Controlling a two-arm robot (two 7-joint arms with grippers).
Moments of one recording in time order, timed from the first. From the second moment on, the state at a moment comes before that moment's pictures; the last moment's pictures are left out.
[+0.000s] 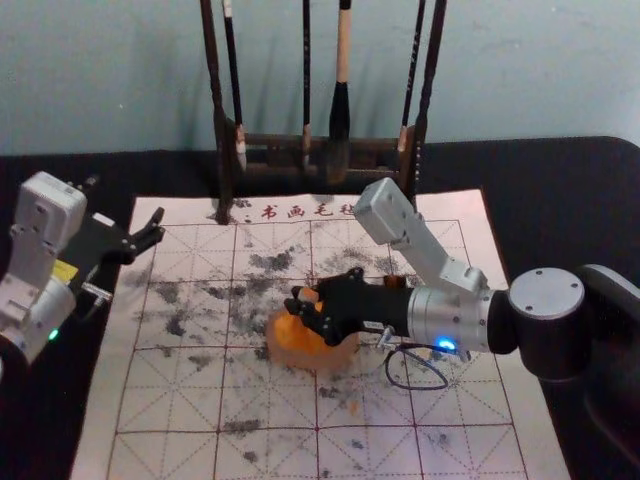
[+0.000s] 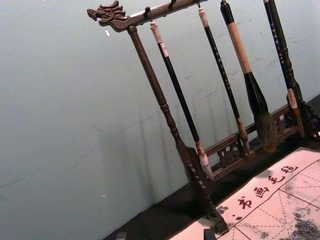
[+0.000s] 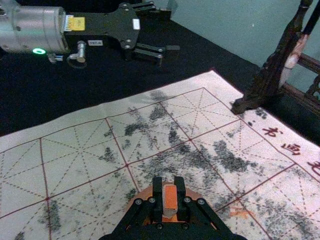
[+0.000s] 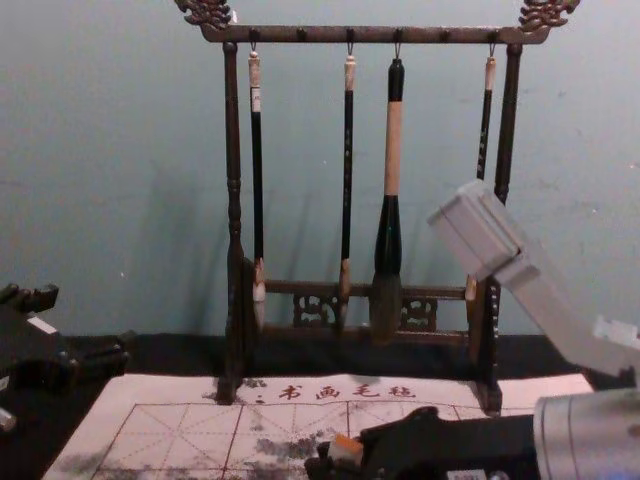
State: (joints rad) left arm -0.20 0.60 0.45 -1.41 -0.25 -0.12 0.03; right arm 0.41 0.39 -0.66 -1.36 0.32 0.25 0.59
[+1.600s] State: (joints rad) left arm -0.20 0.60 0.45 -1.41 -0.25 -0.12 0.03; right arm 0.36 0.45 -0.65 -1.45 0.31 0.26 0.59
